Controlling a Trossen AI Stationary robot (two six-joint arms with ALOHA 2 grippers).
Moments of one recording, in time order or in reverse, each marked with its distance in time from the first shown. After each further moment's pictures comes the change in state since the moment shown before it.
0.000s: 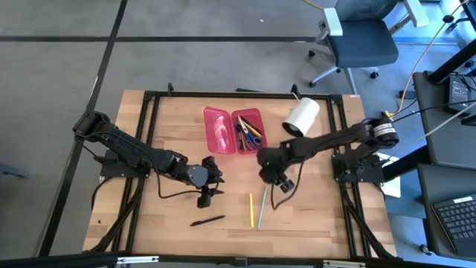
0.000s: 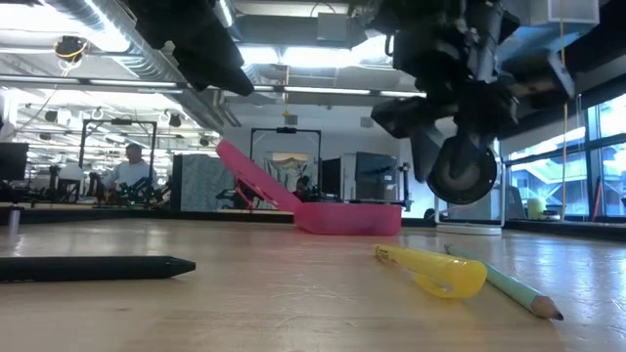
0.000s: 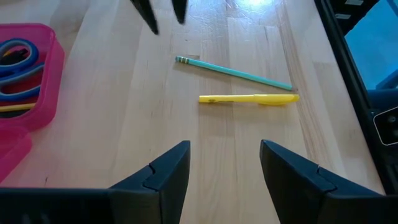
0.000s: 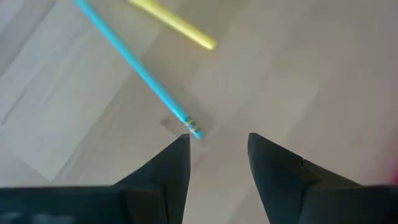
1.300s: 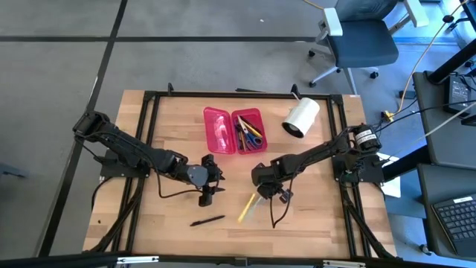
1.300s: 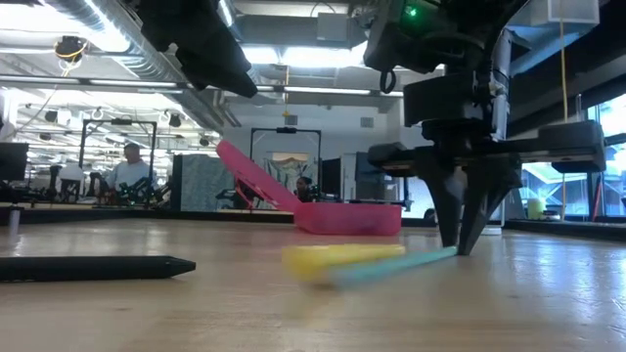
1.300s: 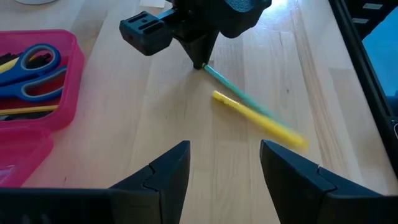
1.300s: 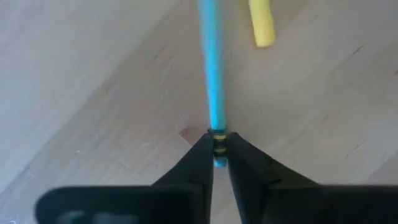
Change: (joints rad) left arm 0.000 0.000 0.000 0.000 -0.057 0.000; right arm 0.119 0.239 0.005 0.047 0.117 -0.077
